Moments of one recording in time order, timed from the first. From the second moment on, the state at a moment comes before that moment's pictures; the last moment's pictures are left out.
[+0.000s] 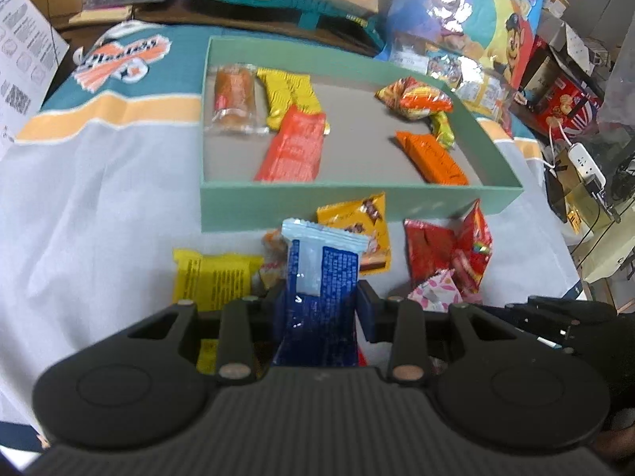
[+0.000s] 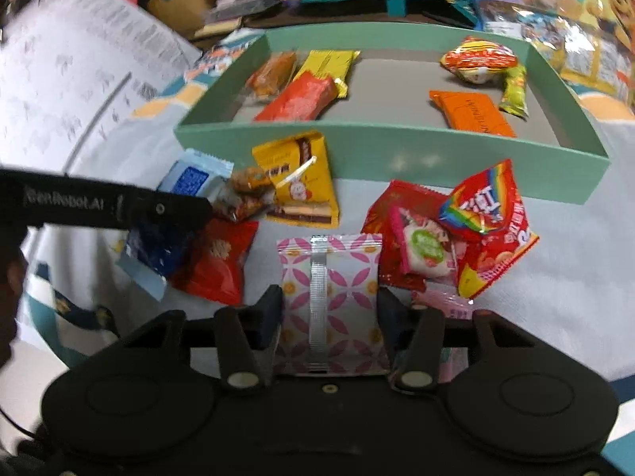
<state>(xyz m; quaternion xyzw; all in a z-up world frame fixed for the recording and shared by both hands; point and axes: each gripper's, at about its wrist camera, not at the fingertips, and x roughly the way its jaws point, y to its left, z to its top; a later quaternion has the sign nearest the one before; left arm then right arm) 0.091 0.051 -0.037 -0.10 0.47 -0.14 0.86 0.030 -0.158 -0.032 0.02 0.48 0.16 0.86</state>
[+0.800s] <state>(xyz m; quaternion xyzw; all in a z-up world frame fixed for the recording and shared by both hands) 0.256 -0.006 -0.008 -0.08 0.44 -0.11 0.89 0.231 -0.217 0.032 0.14 0.41 0.12 0.89</state>
